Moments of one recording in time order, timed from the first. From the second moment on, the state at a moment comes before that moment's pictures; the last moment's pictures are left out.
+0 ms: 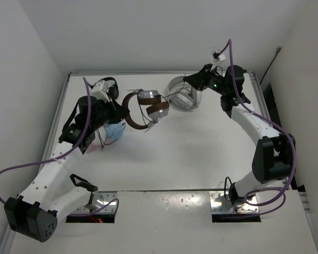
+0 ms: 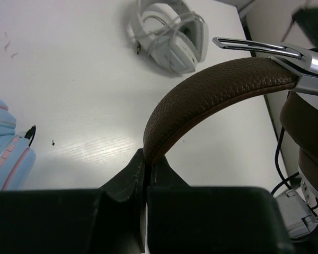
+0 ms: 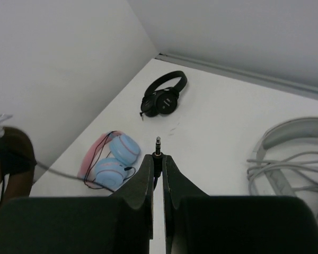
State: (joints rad) left arm -0.30 0.96 0.91 -0.26 0.21 -0.52; right arm 0.16 1.58 1.16 0.40 -0.68 0.43
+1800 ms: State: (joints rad) left arm -0.52 1.34 1.13 -0.32 -0.29 -0.39; right arm 0.62 1.46 1.15 0.08 -0.54 -0.16
